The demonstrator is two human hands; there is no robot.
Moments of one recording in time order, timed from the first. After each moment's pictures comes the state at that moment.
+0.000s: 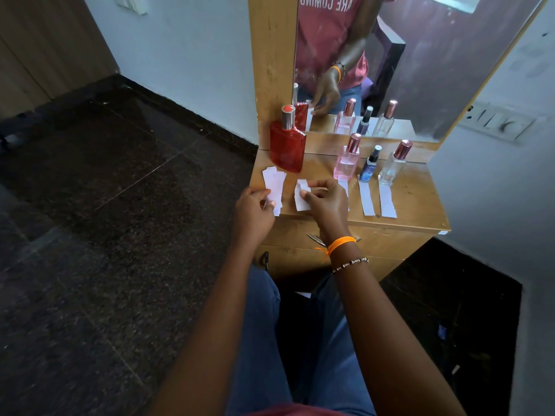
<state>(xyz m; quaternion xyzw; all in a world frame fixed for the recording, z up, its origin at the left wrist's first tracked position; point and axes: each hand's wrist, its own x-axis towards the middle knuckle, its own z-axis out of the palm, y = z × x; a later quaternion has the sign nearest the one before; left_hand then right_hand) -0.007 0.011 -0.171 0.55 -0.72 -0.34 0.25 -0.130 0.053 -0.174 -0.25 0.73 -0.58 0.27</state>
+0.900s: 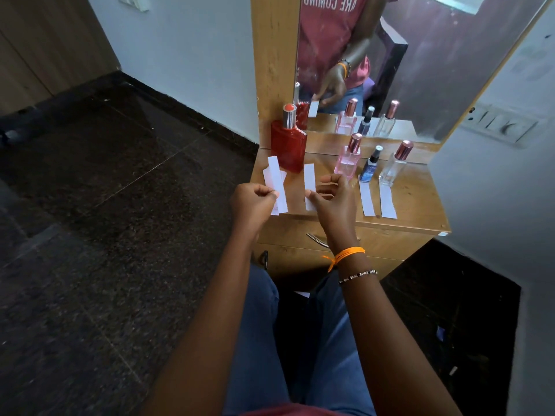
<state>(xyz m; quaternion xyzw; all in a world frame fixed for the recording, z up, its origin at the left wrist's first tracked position) -0.012 0.015 -0.143 0.58 -0.59 -0.47 0.31 -0.131 0.070 -0.164 -0.31 0.70 -0.61 0.22</state>
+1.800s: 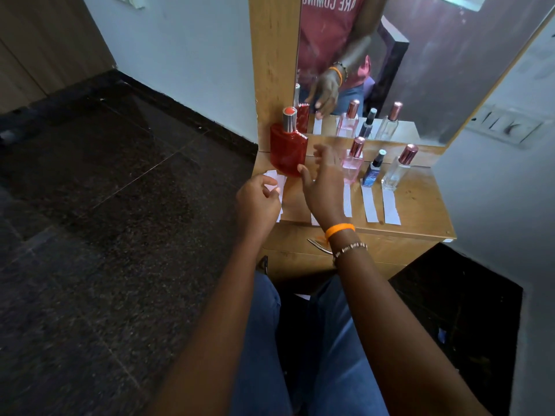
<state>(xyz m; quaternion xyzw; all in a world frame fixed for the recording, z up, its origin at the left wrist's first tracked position) -0.022 0.005 -0.145 0.56 -0.67 -0.35 0.33 -0.139 0.019 -0.153 -0.45 0.74 -0.49 0.06</state>
